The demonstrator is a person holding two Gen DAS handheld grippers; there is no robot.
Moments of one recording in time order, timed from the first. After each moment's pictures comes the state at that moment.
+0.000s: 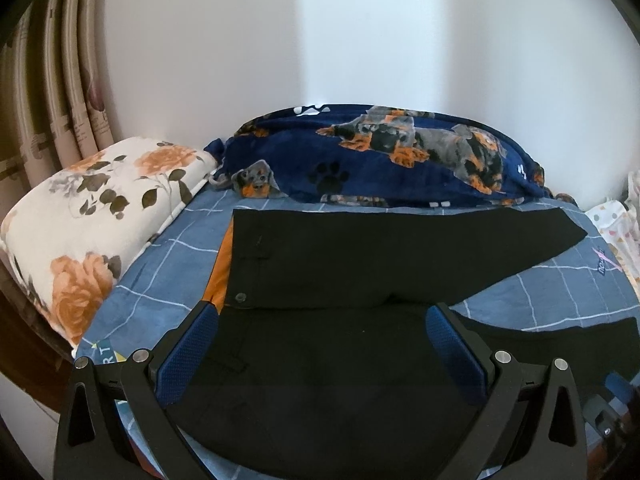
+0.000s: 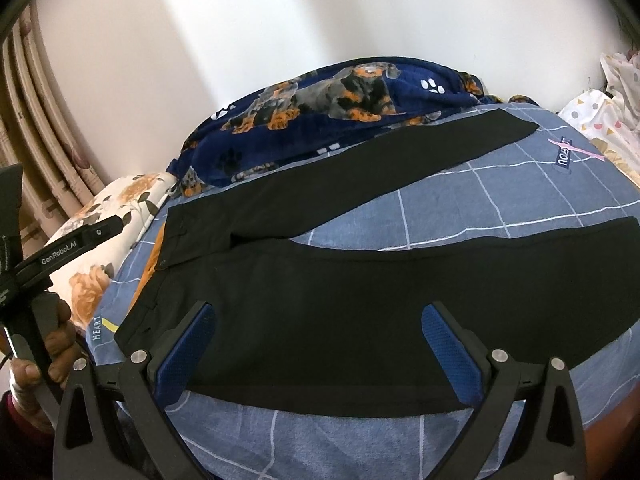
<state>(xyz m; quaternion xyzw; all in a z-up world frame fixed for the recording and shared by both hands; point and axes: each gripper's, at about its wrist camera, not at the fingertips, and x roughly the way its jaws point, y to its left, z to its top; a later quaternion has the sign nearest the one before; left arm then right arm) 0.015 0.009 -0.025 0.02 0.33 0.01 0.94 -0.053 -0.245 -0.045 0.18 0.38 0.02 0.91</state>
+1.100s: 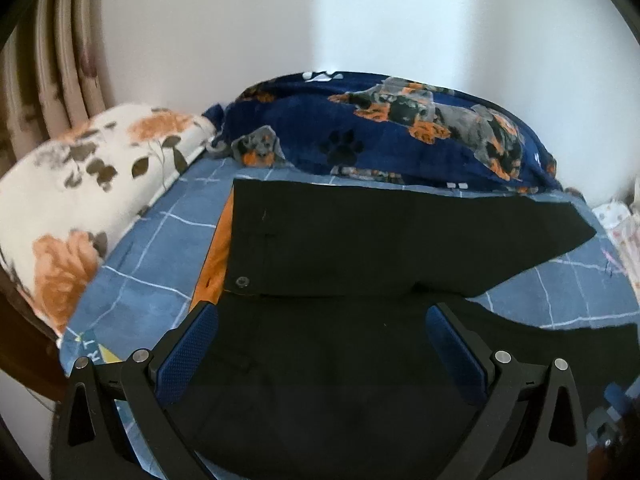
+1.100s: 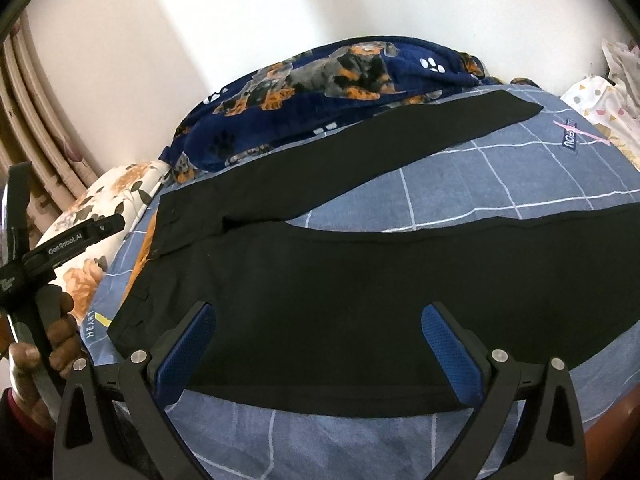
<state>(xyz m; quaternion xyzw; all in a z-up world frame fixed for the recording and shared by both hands) 0.061 0.046 -0.055 -0.01 0.39 0.00 0.92 -0.039 -0.239 -0.058 0.18 0.41 0.02 0.90</state>
